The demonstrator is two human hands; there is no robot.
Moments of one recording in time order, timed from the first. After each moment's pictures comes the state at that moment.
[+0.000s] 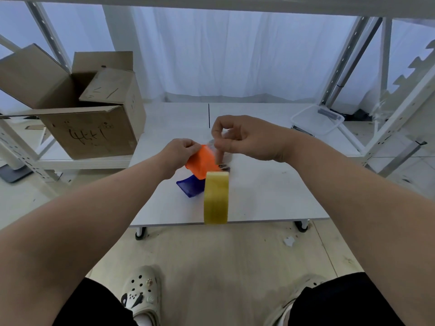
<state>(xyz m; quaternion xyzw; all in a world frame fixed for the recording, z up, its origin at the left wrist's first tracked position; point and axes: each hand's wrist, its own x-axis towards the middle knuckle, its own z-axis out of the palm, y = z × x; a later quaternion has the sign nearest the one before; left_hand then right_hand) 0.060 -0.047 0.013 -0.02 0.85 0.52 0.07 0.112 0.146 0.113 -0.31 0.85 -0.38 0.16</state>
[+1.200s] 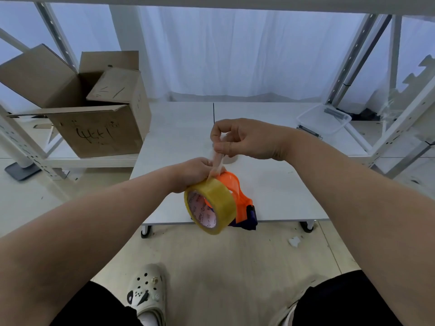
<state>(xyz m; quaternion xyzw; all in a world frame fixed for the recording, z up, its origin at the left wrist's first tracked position) 0.095 -0.030 0.019 0.06 0.80 0.51 0.31 0.102 0.136 0.108 -0.32 0.85 -0.37 0.20</state>
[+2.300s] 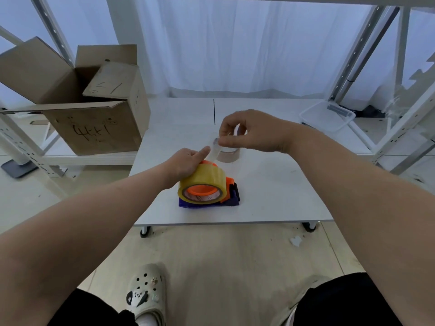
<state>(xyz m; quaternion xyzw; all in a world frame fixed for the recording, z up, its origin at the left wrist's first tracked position) 0.072 -0.046 0.004 -0.06 0.88 0.44 0.15 0.078 0.140 0.100 -0.29 0.91 -0.28 0.09</state>
